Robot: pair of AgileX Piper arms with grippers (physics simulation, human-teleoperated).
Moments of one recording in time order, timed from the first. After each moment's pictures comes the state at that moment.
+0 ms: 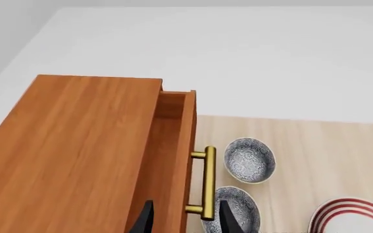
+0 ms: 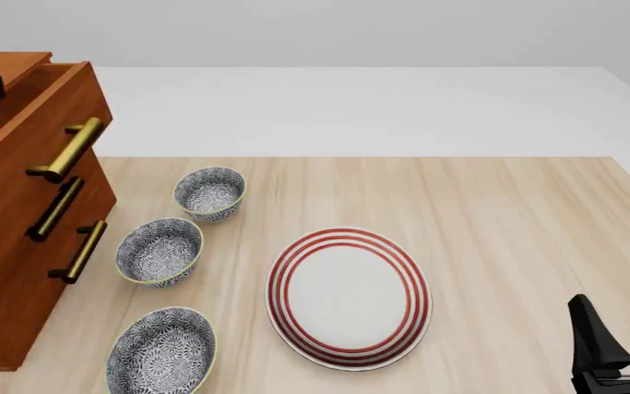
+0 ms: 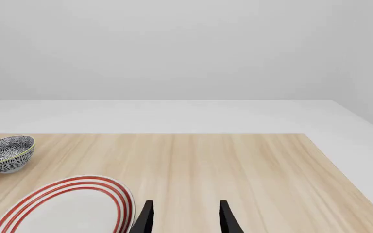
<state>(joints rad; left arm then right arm) 0.13 0.99 -1.22 0.71 0.06 0.00 0.01 0.00 0.00 0.00</state>
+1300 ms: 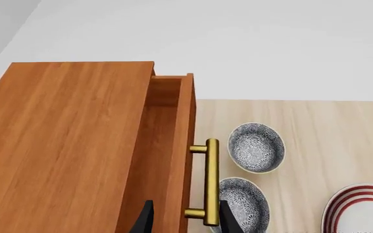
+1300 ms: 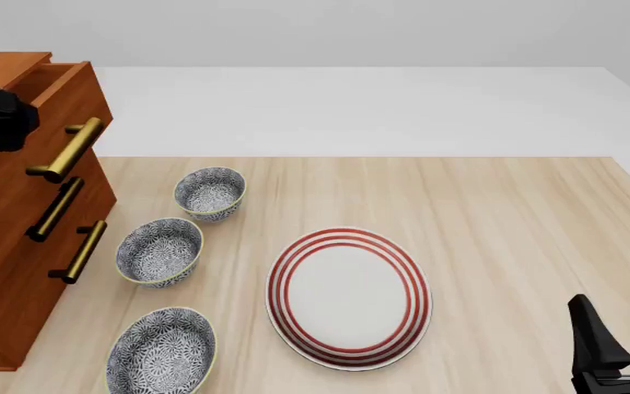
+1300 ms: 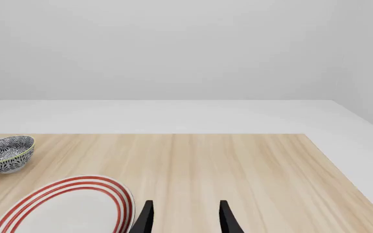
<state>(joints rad) 0.13 1.07 -1.14 0.63 0.10 0.00 0.01 0.00 0.00 0.00</state>
